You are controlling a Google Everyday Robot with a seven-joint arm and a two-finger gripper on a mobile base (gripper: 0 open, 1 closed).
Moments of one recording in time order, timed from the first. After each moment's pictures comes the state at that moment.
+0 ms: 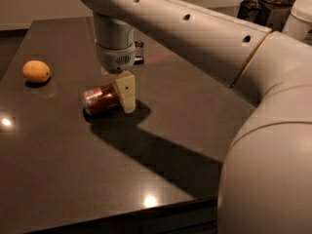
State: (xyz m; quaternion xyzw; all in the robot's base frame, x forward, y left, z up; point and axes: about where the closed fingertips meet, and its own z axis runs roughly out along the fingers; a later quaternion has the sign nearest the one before) arm 0.575 0.091 0.853 -0.86 0.51 0.00 0.06
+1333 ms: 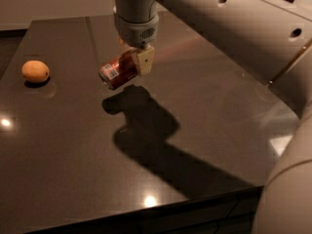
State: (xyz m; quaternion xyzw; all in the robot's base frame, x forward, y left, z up) arm 0.612 0.047 0.919 -0.88 0.45 -0.10 0.12
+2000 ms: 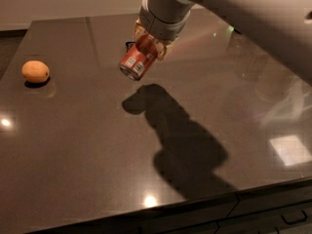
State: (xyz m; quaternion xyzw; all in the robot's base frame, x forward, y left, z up) arm 0.624 0.003 0.963 -0.91 0.28 -0.24 0.20
